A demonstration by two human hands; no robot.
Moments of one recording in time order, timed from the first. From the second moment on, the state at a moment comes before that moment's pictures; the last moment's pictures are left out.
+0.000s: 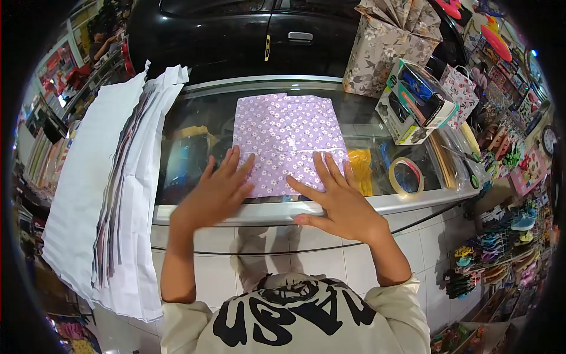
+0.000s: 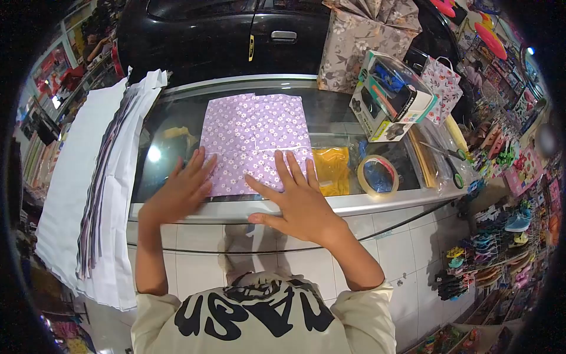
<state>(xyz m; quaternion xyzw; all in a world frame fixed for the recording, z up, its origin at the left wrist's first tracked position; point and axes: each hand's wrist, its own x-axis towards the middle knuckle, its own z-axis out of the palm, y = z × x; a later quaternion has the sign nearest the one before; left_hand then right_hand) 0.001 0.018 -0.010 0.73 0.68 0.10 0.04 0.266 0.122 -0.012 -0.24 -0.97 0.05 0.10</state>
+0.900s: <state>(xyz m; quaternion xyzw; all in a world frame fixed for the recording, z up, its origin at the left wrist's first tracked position) 0.040 0.048 -0.026 0.75 0.64 0.14 -0.03 0.268 0.124 -0.013 -0.25 -0.95 0.14 0.16</state>
